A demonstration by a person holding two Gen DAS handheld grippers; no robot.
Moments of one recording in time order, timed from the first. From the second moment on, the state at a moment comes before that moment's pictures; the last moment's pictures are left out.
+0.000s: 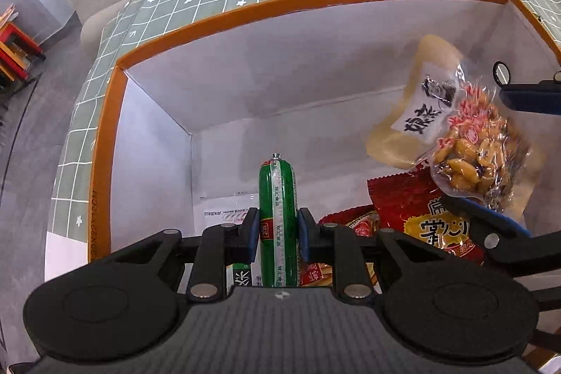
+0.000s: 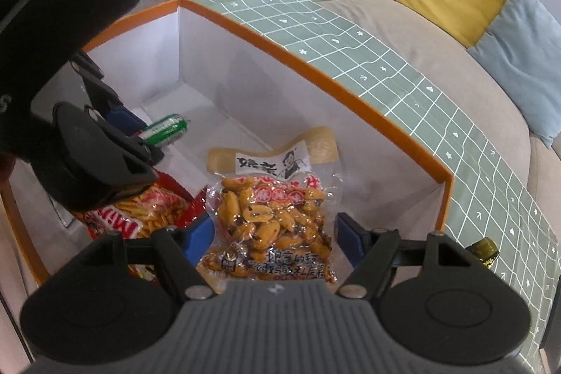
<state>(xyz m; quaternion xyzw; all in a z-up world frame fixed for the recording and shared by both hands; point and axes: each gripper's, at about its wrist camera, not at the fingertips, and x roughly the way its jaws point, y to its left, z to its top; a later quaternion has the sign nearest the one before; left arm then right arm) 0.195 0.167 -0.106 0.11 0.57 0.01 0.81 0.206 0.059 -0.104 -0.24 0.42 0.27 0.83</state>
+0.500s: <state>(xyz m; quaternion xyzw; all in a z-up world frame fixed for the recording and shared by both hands) 0.173 0.166 -0.076 0.09 0.53 0.03 0.85 0.192 0.047 -0.083 -0.22 0.41 0.26 0.85</state>
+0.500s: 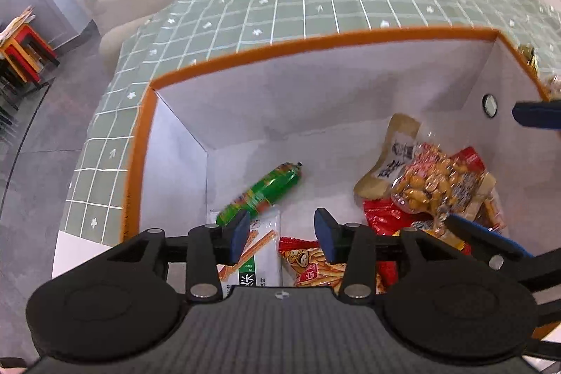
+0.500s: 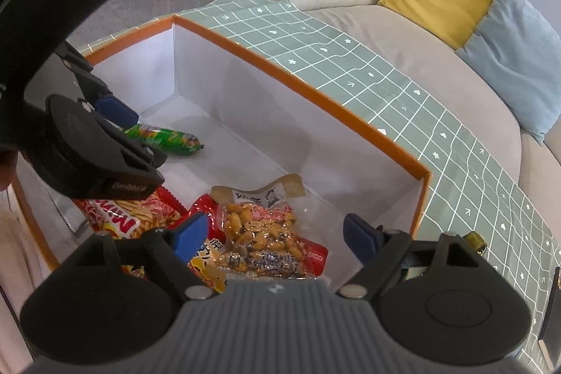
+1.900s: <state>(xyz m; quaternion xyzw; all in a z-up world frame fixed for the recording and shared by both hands) 0.088 -0.019 -0.030 0.06 0.37 -0.11 0.92 0.063 -0.206 -0.063 -0.01 0.35 0.01 0.94</state>
